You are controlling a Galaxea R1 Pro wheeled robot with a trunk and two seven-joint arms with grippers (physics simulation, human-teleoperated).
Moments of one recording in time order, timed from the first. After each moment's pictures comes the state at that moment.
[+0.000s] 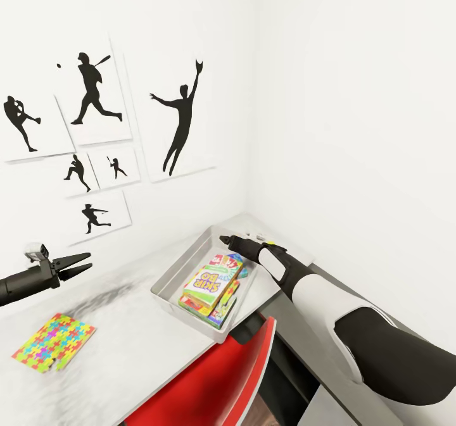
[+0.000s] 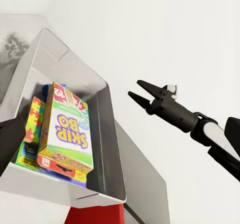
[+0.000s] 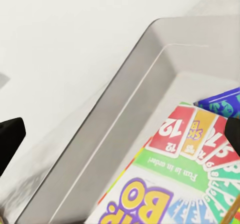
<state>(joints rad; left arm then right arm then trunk) -0.63 0.46 0.54 -1.01 0.09 1.00 -1.47 -1.13 0.17 0.38 -0.27 -0.78 0.22 0.19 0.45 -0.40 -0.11</state>
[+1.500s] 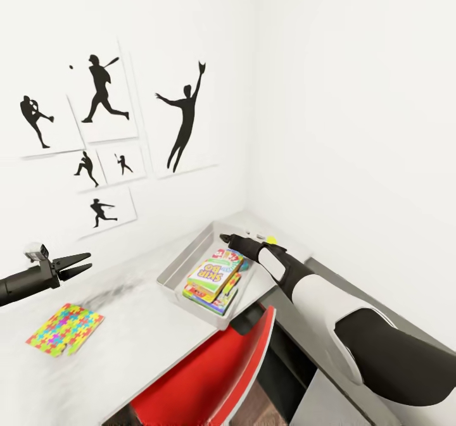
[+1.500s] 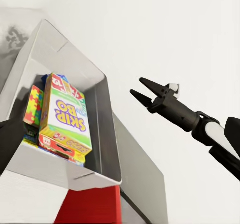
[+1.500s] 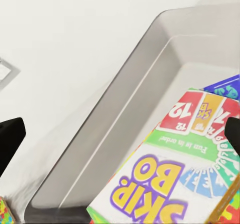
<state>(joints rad) -0.63 0.46 0.54 -1.01 0.09 1.00 -1.47 -1.13 0.17 0.37 -0.28 -0.78 0.21 0.18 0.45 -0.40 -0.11</state>
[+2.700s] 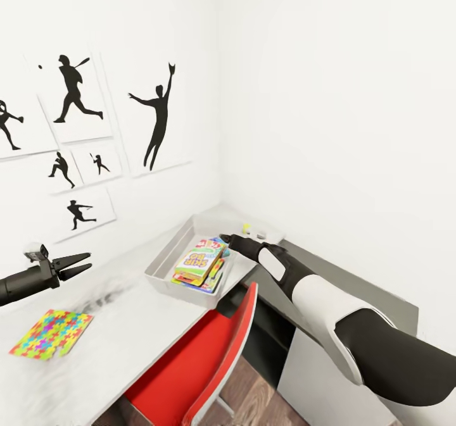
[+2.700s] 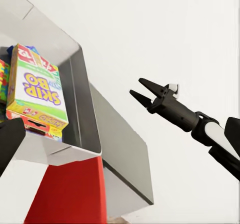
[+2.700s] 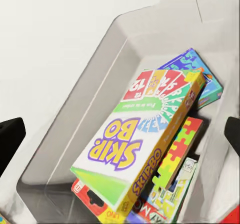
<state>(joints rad) -0.63 0.46 0.54 -1.01 0.09 1.00 -1.47 -1.12 0.17 0.37 -0.28 -0.78 0.21 0.17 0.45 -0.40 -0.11</state>
